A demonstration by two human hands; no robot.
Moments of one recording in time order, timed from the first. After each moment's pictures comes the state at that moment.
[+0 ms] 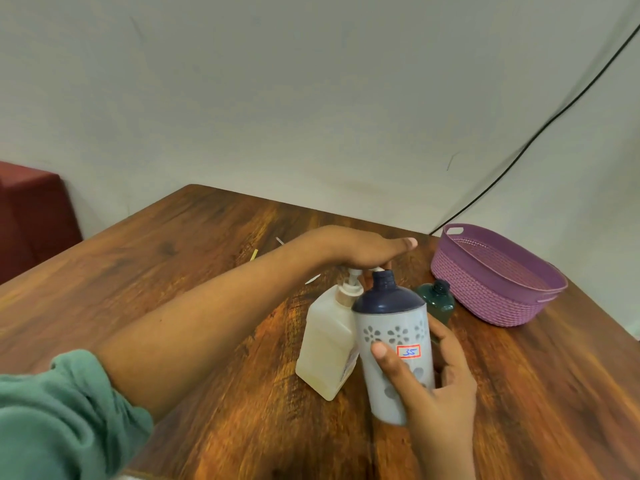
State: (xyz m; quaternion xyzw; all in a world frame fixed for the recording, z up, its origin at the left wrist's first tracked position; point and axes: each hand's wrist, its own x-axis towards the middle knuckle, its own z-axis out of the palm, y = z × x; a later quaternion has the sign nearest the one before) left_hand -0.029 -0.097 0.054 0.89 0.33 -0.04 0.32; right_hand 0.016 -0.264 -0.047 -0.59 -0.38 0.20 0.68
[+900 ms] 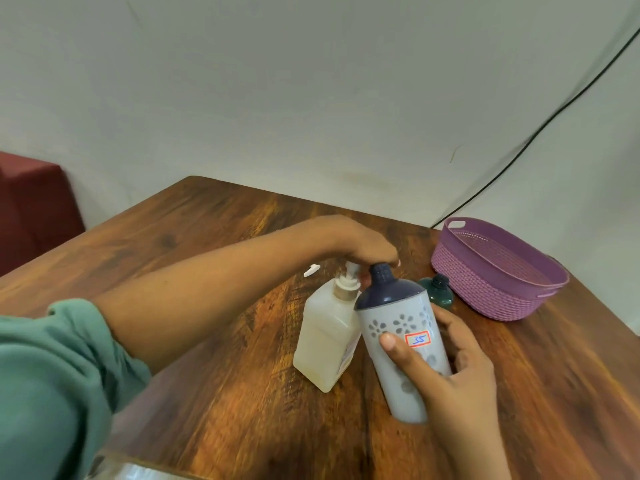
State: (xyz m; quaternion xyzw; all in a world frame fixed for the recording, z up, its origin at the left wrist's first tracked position) left_hand -0.019 -0.086 0.054 0.95 0.24 -0.13 0.16; right_hand 0.032 -0.274 -0.026 -0.64 -0.41 0.21 0.62
